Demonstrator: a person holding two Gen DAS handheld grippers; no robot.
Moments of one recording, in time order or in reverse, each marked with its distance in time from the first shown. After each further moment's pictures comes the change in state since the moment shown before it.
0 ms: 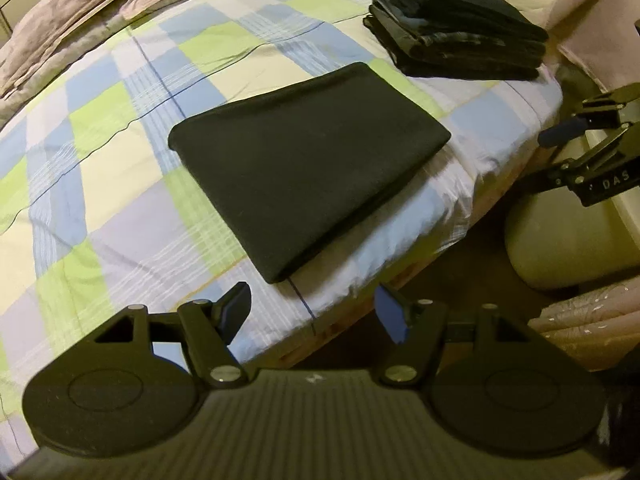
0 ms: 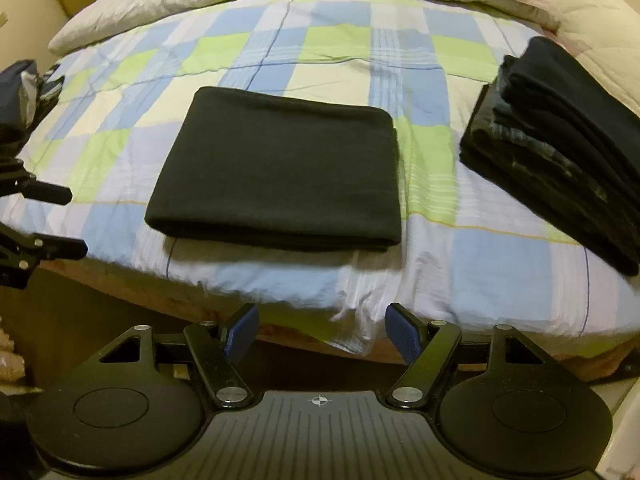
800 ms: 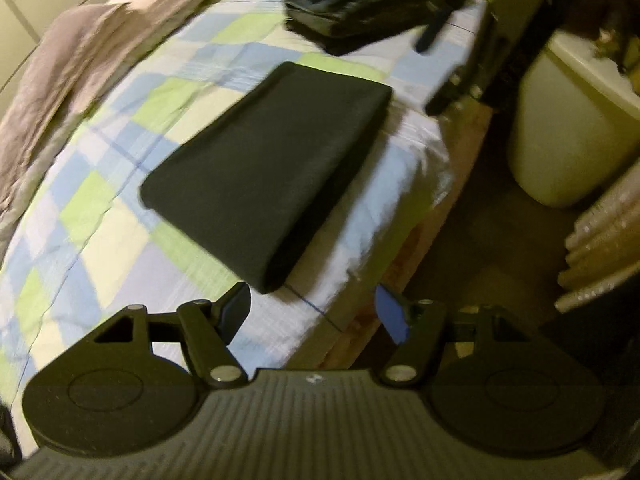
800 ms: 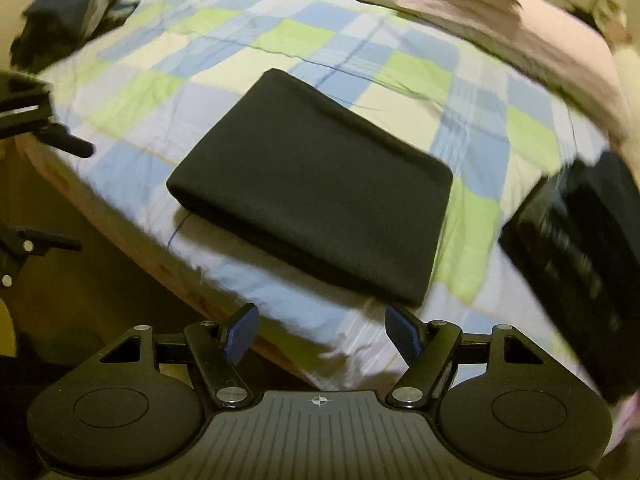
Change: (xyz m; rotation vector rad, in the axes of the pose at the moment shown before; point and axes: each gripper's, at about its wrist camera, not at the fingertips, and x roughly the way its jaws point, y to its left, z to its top) left arm 0.015 -0.045 -0.037 0.410 -0.069 0.051; right arm 0.025 0.036 0.010 -0.376 -0.035 -0.024
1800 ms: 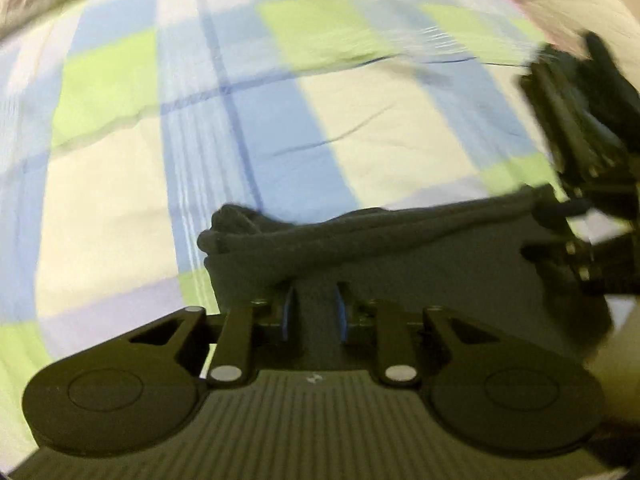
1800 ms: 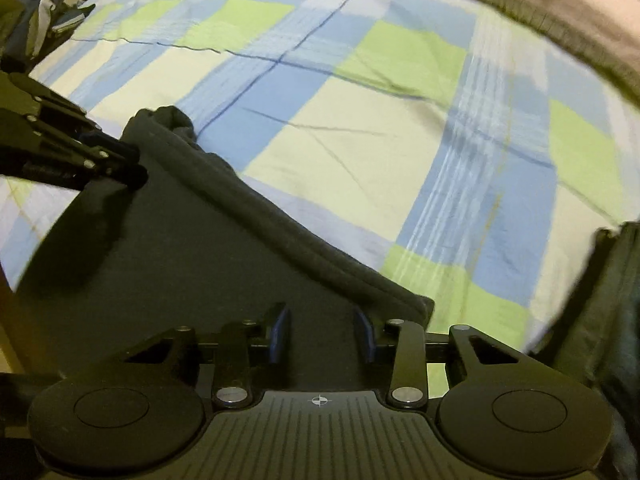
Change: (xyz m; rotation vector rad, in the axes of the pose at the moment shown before) left arm 0.196 0.225 0.075 -0.726 0.134 -0.064; right arm 0.183 -0.139 0.120 0.039 0.085 0.136
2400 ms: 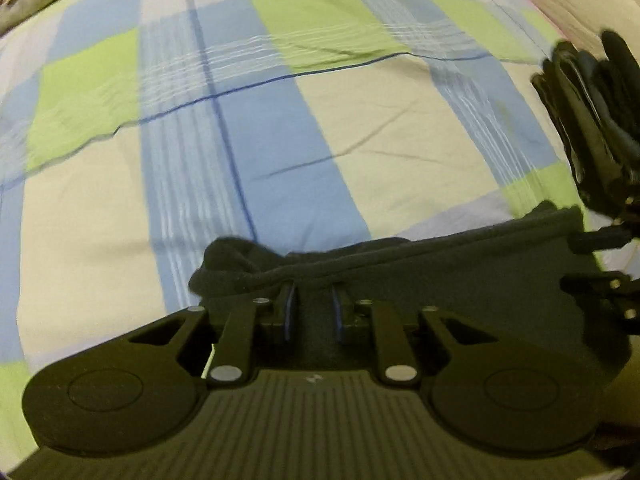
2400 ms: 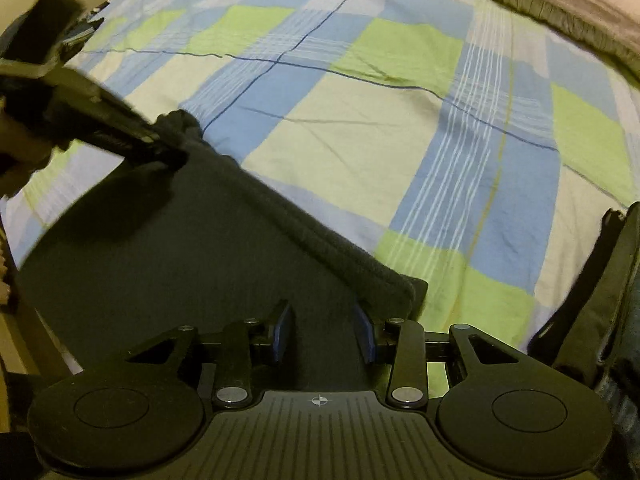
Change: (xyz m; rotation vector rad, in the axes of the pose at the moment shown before) left arm 0.022 0.002 0.024 0.060 0.000 -0.003; right arm -0.019 -0.013 -0.020 0.029 -0.038 0.034
